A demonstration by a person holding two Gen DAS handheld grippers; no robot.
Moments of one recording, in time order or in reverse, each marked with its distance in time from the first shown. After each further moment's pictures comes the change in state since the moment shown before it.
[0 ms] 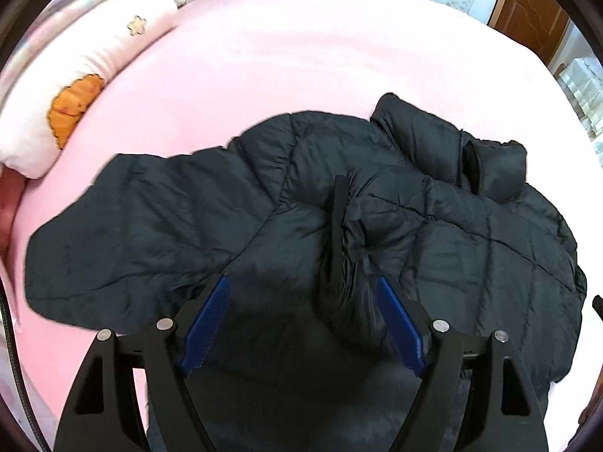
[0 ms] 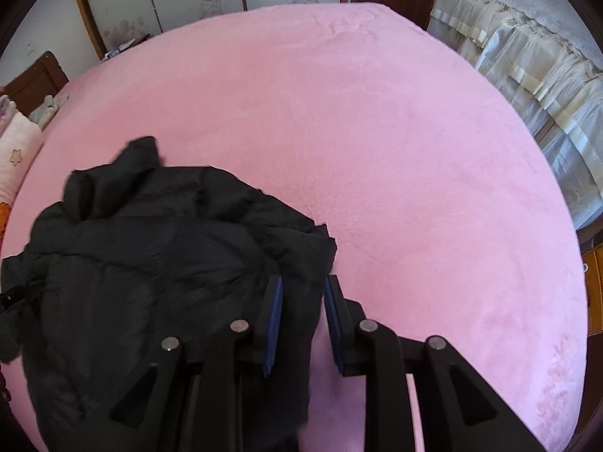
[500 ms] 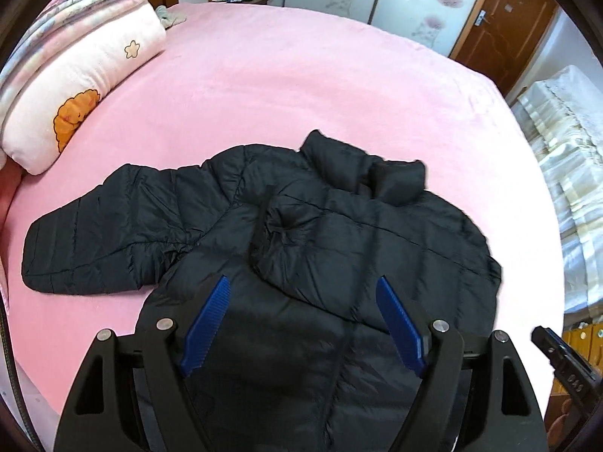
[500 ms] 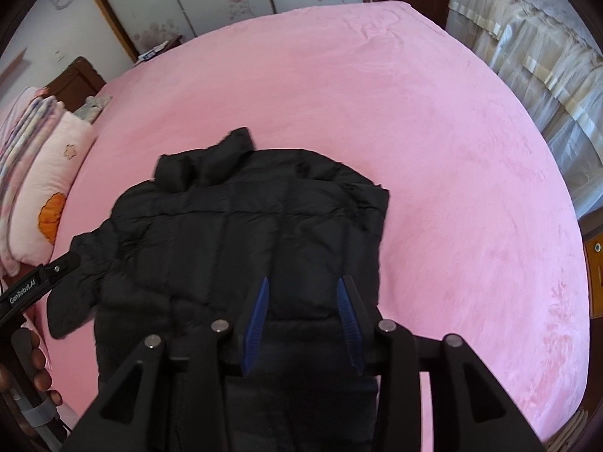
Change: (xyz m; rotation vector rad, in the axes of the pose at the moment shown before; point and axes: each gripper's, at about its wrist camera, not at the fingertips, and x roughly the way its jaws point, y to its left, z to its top) left arm -0.129 -0.031 -0.036 -0.018 -0.082 -0.171; right arm -0.118 0.047 -0.044 0.010 0.037 0.142
